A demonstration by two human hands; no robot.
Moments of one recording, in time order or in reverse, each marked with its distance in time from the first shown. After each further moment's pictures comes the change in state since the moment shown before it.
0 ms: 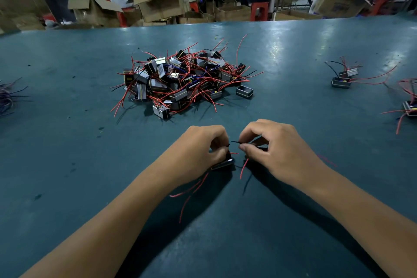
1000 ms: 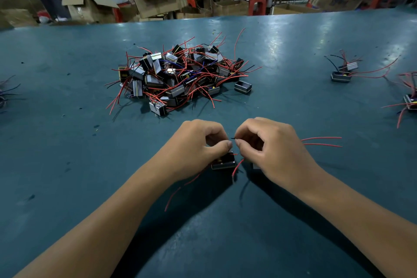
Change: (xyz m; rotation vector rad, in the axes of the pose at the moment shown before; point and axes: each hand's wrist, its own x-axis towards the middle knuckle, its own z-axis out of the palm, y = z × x) left_hand -0.001 0.000 -0.002 -0.161 0.028 0.025; right_hand -0.004 -0.010 0.012 -0.011 0.116 -0.040
